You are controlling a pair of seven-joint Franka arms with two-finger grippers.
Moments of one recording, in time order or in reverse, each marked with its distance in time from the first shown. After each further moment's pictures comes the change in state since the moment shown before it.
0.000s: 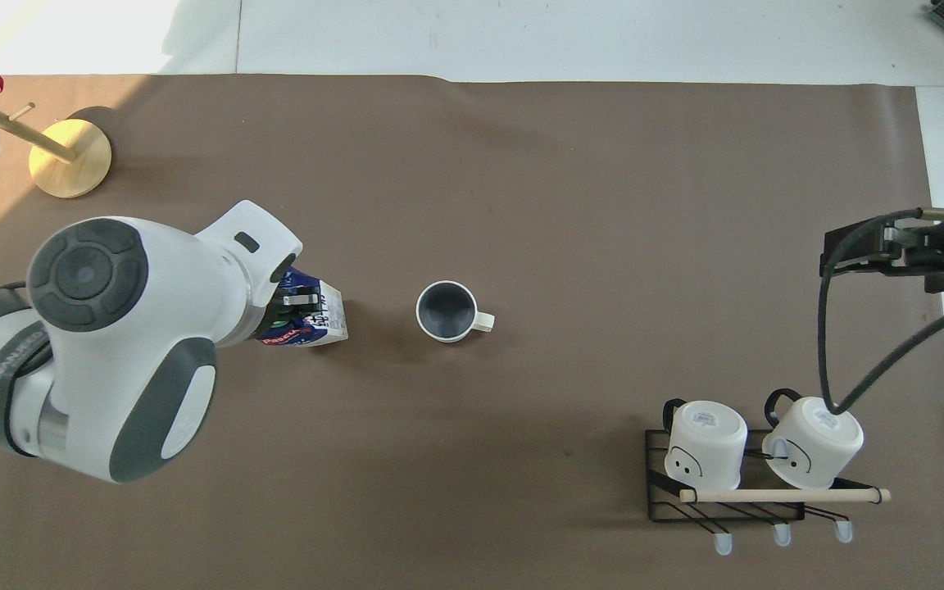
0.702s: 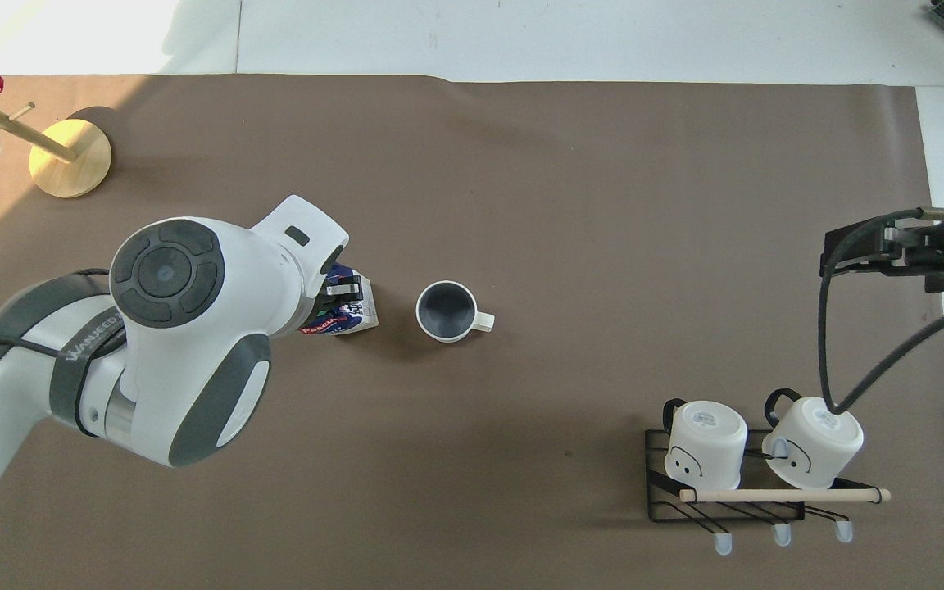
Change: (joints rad) left arm -0.043 0.055 0.001 0.032 0.021 0.057 -0.075; right arm 0.000 0.000 0.000 0.000 0.000 0.000 0.000
